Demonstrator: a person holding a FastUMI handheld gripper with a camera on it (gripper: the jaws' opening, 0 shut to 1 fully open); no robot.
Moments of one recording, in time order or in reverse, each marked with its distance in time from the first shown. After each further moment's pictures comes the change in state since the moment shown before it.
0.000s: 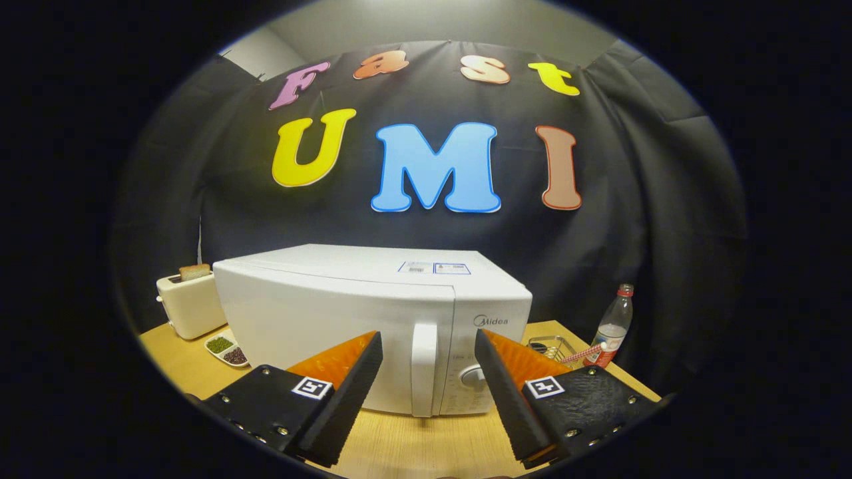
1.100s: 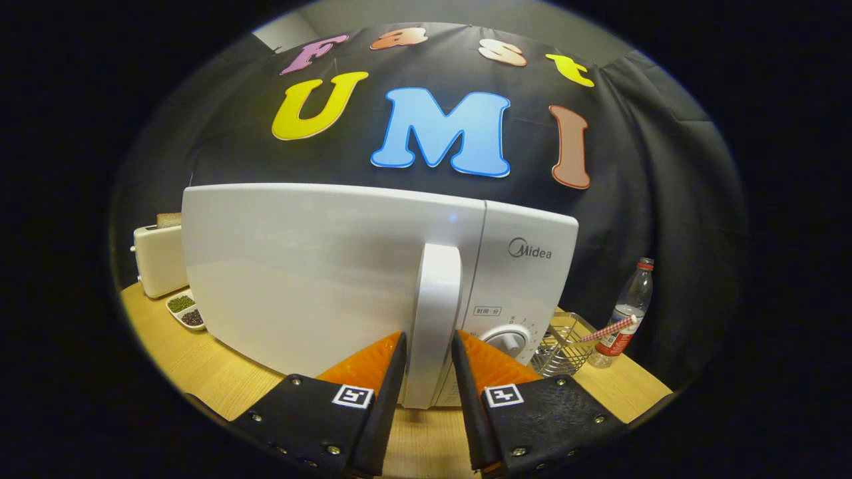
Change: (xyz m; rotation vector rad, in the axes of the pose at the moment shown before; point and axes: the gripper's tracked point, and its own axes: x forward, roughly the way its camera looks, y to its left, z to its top) arm 0.043 0.009 -0.068 -0.081 0.057 -0.033
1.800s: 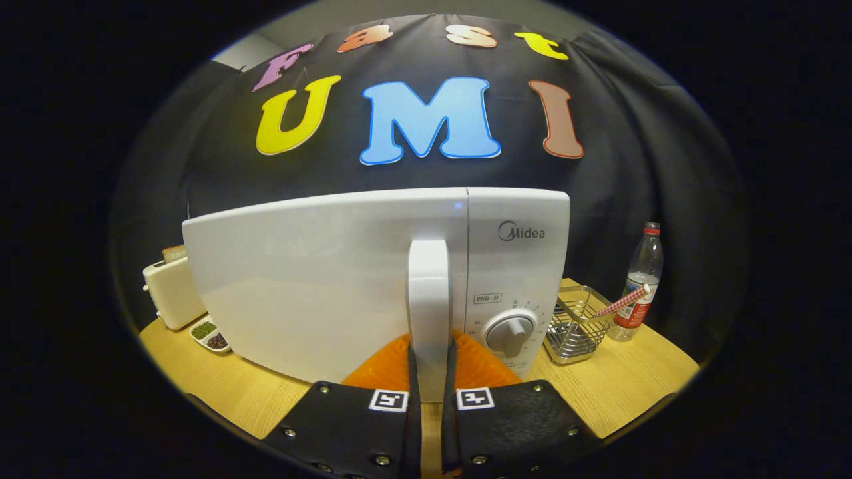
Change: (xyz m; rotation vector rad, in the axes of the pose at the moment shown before) arm -0.006 0.002 0.000 0.130 0.043 0.026
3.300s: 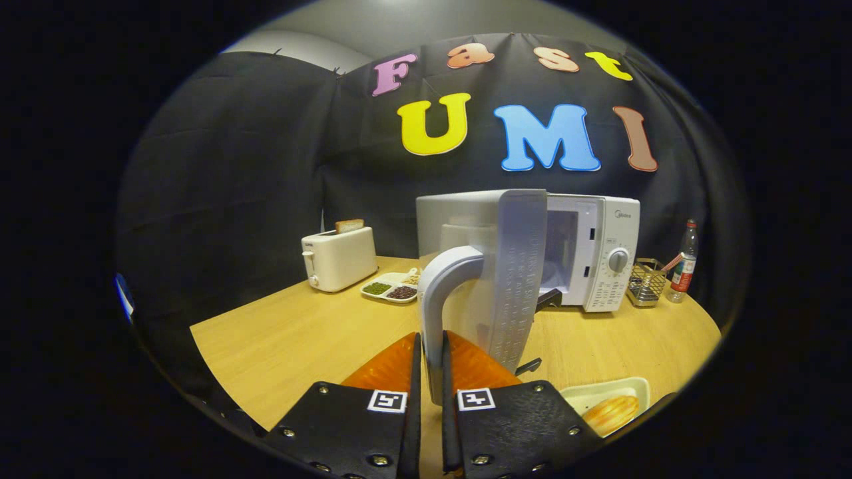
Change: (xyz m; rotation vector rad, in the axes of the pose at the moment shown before) arm -0.241 0.198 -0.054 -0.076 -0.008 0.401
